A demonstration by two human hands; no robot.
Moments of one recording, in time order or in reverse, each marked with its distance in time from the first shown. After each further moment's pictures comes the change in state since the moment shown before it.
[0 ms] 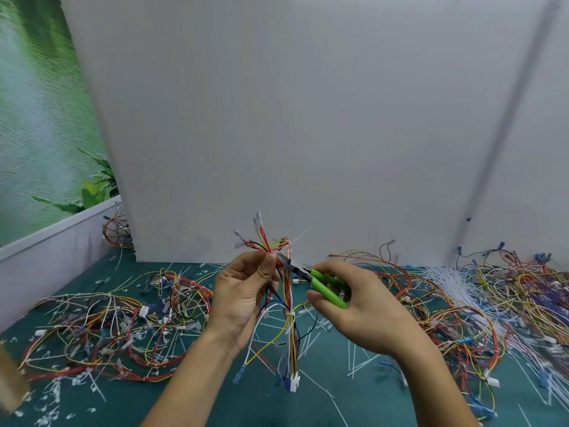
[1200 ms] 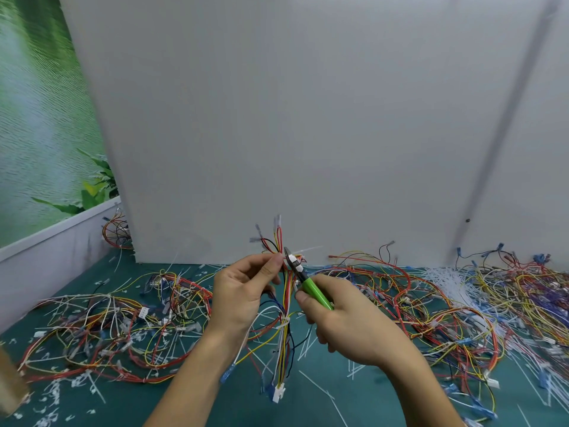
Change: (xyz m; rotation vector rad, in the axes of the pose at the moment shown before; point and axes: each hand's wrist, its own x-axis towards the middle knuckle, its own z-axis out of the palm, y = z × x) left_hand 0.001 -0.004 -0.005 0.301 0.045 0.062; right_hand -0.002 -0.031 0.013 0.165 -0.164 0.259
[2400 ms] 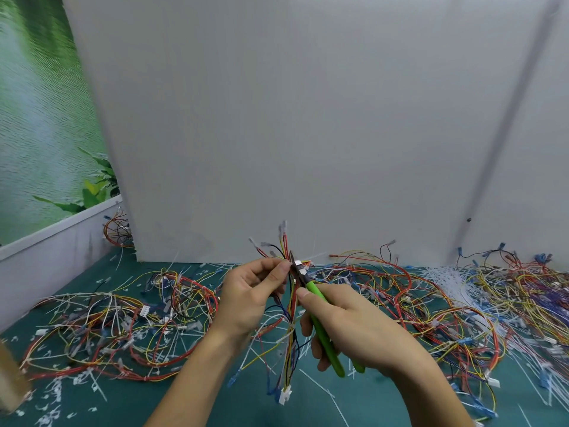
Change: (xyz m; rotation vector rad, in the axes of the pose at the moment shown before) left_hand -0.001 -0.006 -0.001 0.049 -0.126 -0.027; right_hand -0.011 -0.017 -0.003 0.242 -0.113 0.142
